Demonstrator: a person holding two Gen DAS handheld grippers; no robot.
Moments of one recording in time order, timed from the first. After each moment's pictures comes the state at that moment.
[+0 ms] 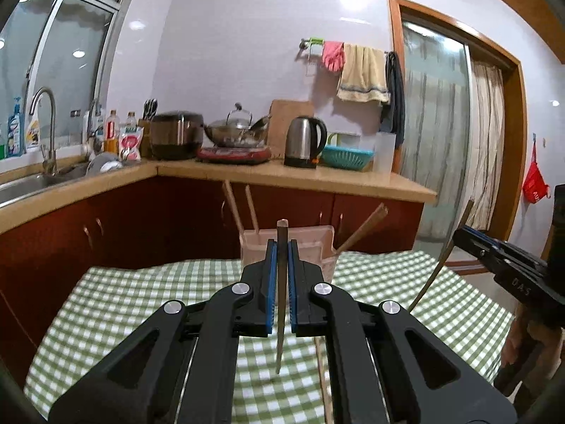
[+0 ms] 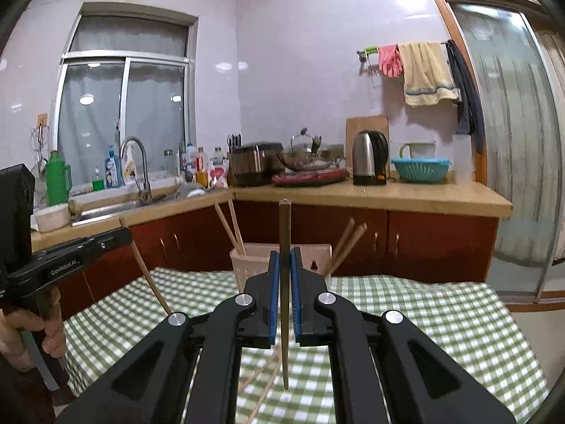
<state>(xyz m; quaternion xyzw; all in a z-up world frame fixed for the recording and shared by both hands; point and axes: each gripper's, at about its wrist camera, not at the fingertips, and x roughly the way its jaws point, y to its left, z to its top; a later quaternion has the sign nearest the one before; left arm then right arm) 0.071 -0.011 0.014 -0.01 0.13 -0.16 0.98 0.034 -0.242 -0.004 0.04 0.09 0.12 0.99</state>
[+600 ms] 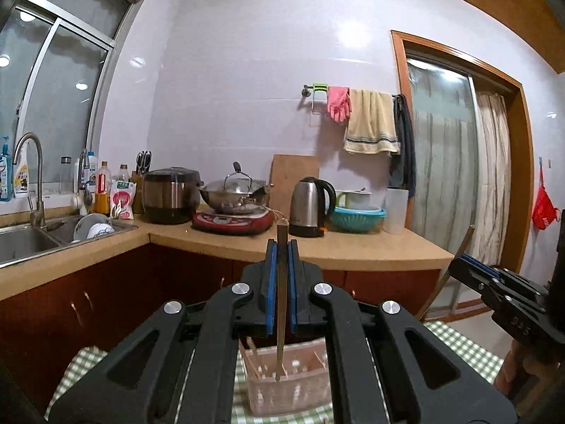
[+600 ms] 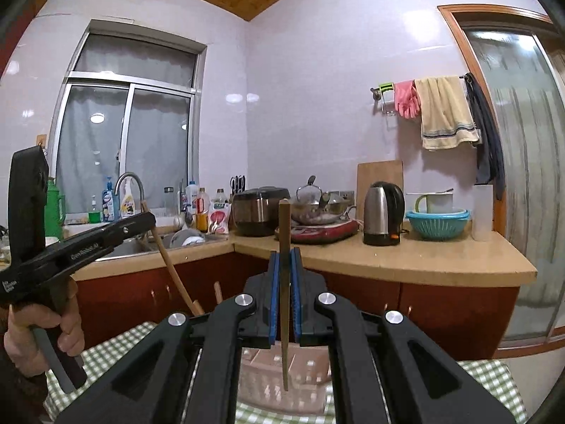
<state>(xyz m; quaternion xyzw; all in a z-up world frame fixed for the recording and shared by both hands) 0.184 -0.040 0.104 -0.01 0.04 -0.15 0.99 0.129 -0.242 0.063 0.03 0.02 0.13 0.99</state>
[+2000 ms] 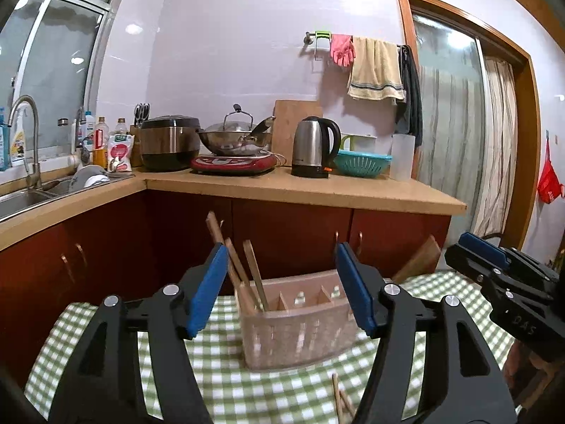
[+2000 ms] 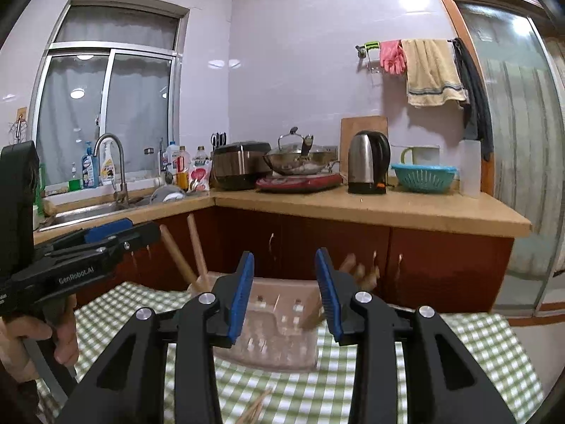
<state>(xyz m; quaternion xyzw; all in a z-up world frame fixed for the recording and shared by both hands) 0.184 -0.041 0.010 0.00 0.13 -0.14 0.98 0.126 -0.231 -0.008 0.03 0.11 0.09 0.99</state>
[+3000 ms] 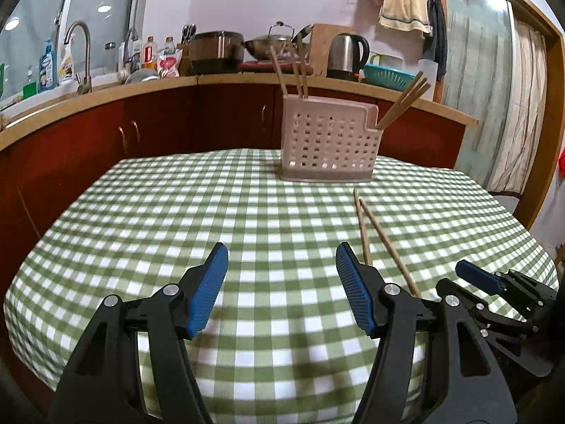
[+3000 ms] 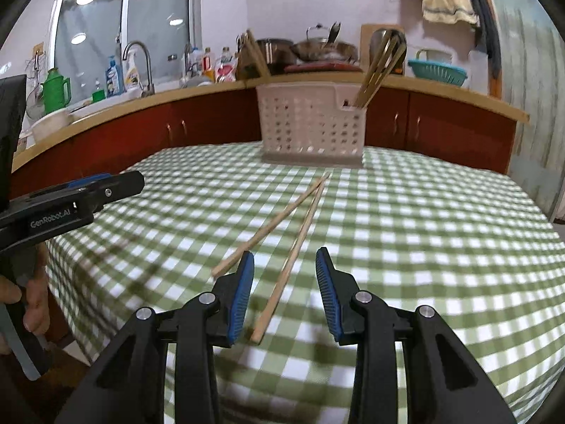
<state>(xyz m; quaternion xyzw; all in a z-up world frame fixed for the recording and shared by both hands) 0.030 0.002 -0.126 -0.01 0.27 -0.07 0.96 -0.001 -0.174 -0.160 0.01 0.28 0.12 0.95</state>
